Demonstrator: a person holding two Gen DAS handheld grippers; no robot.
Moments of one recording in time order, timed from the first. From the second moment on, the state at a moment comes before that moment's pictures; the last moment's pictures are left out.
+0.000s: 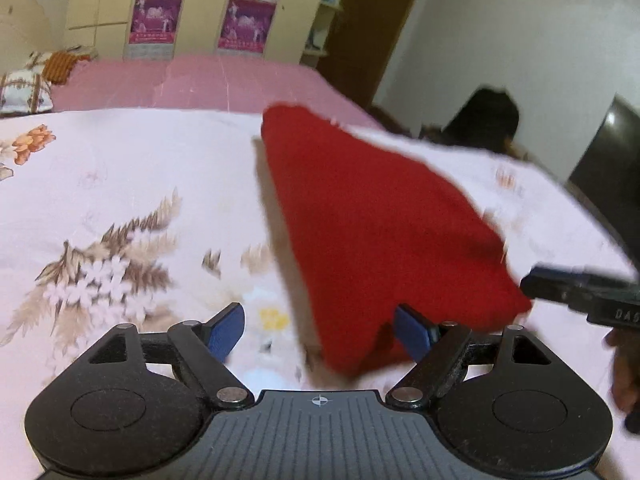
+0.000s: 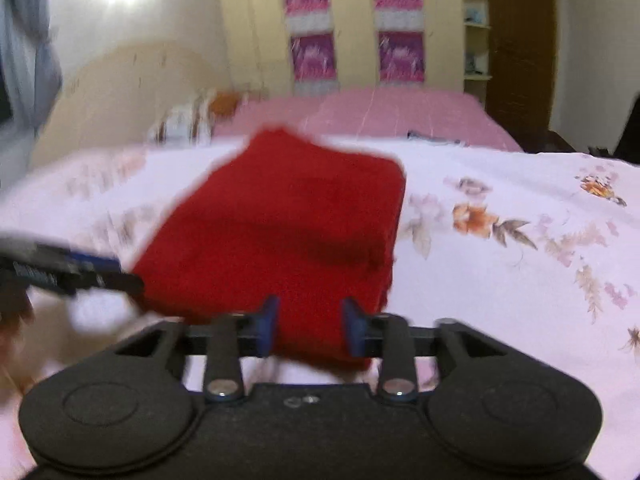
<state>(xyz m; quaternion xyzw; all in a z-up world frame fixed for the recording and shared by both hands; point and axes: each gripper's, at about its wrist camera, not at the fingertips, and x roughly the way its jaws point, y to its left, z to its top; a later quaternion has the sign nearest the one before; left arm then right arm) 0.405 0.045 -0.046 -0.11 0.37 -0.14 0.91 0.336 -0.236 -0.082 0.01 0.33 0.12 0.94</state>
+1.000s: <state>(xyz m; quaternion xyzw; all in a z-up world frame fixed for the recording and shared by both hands) 0.516 0.013 -0.085 -0.21 0.43 -0.20 0.86 0.442 -0.321 -0.133 0.30 0.41 0.15 0.85</state>
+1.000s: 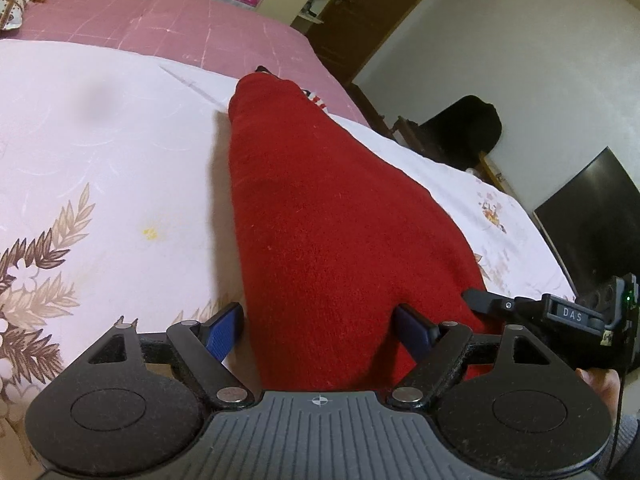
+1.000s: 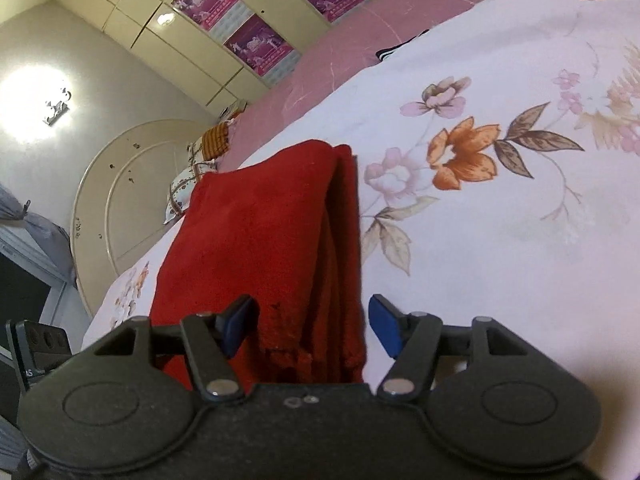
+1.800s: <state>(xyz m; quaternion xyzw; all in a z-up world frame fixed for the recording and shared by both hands) 0.514 0.027 -0.081 -0.21 0.43 -0.21 0.85 0.419 -0.265 -0.088 0.06 0.36 0.13 0.92</state>
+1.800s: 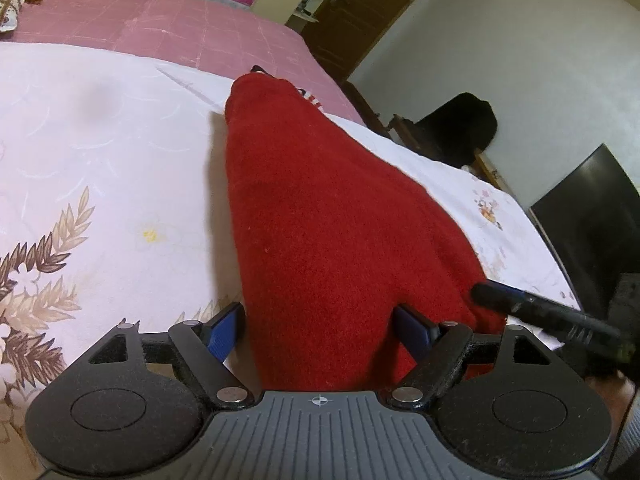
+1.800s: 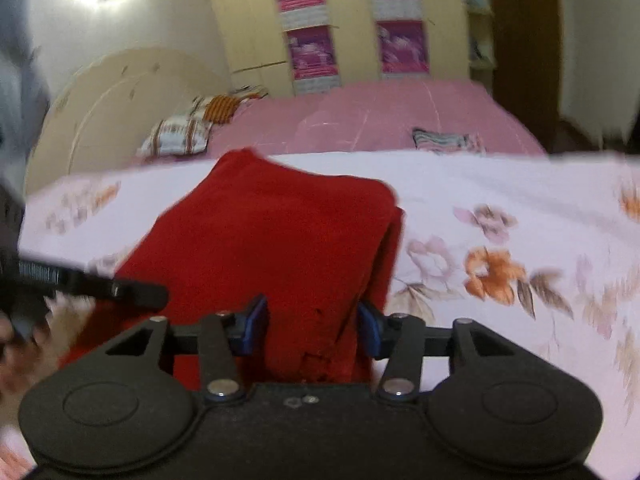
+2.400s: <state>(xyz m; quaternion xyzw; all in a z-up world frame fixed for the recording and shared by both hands) 0.535 0.013 -0.075 -0.19 0.43 -0.23 0.85 0.466 -0.296 -0.120 0.24 0.43 0.18 0.85</state>
